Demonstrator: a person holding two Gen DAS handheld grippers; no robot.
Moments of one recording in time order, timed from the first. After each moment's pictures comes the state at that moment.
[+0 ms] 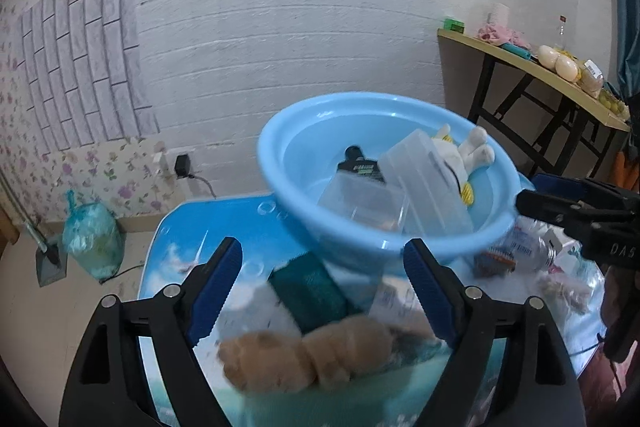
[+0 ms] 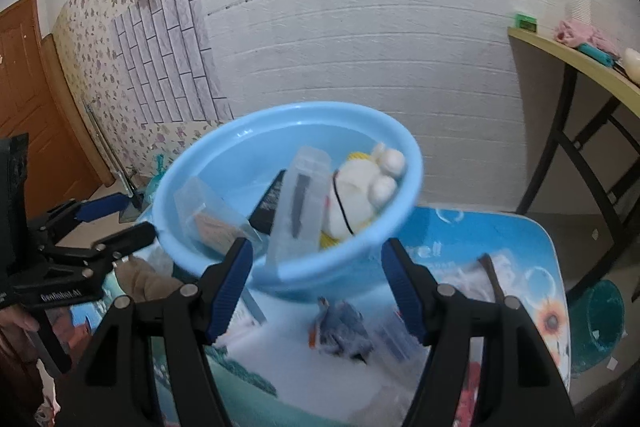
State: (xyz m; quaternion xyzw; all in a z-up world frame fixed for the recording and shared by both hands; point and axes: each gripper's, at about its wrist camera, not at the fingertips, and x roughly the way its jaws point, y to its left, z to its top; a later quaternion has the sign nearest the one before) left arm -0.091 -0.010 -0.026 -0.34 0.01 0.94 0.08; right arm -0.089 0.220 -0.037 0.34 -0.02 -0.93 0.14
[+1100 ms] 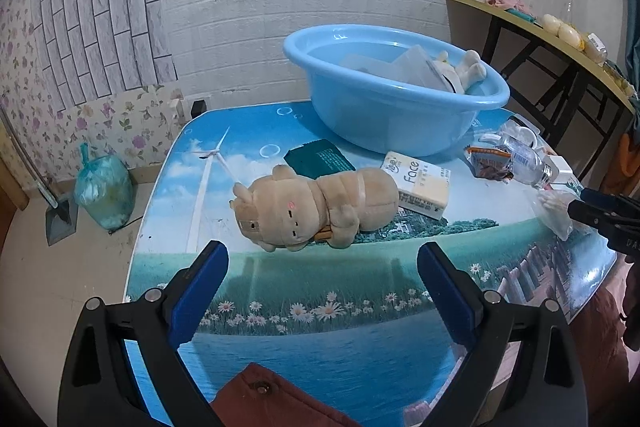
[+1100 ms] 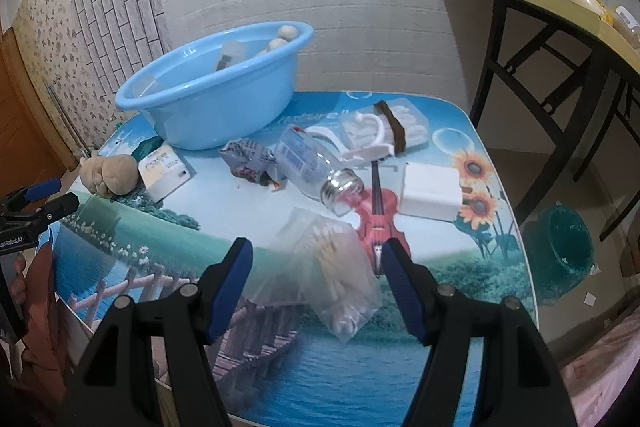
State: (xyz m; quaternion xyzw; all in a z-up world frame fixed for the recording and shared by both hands) left arm -0.016 -0.023 -0.066 -0.40 0.00 0.92 0.06; right arm 0.002 0.278 -0.088 0.41 -0.03 -0.91 0.05
